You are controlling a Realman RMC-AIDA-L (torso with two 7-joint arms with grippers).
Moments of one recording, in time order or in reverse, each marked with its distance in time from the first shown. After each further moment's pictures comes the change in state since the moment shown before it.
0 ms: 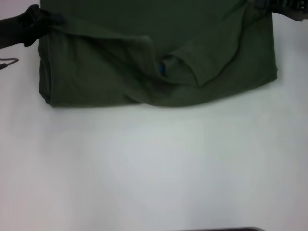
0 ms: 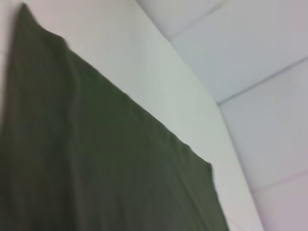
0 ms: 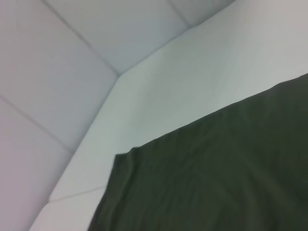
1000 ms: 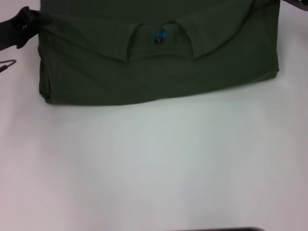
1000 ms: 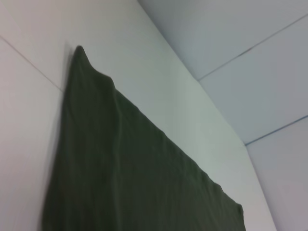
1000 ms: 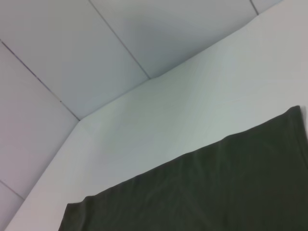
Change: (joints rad) left arm 0.028 -0.031 -0.001 -0.015 -0.086 -0.131 0.056; right arm -0.005 0.043 -0.001 0.007 0.089 0.205 -0.111
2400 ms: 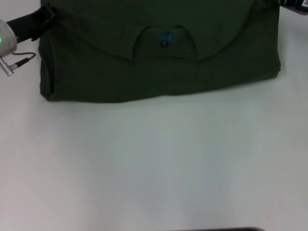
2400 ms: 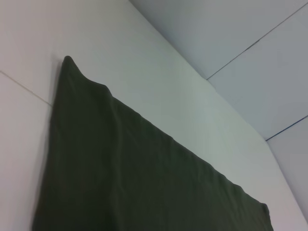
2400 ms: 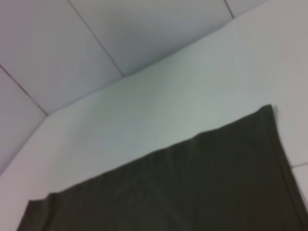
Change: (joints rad) left arm -0.079 -0.035 0.022 -0.059 -0.001 -0.178 0.111; right arm 0.014 0.011 -0.055 0.057 0.023 0.148 -0.057
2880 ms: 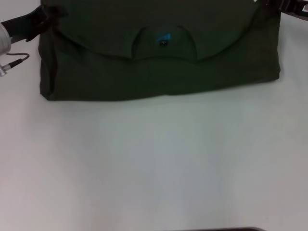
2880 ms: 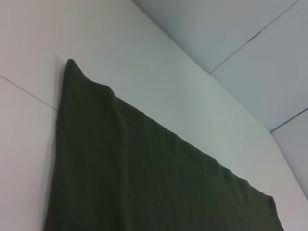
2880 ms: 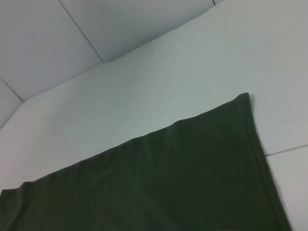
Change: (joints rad) left arm 0.008 0.025 0.043 0.000 0.003 0.008 -0.011; right arm -0.003 -0.022 -0.091 0.022 -0.002 0.072 0.047
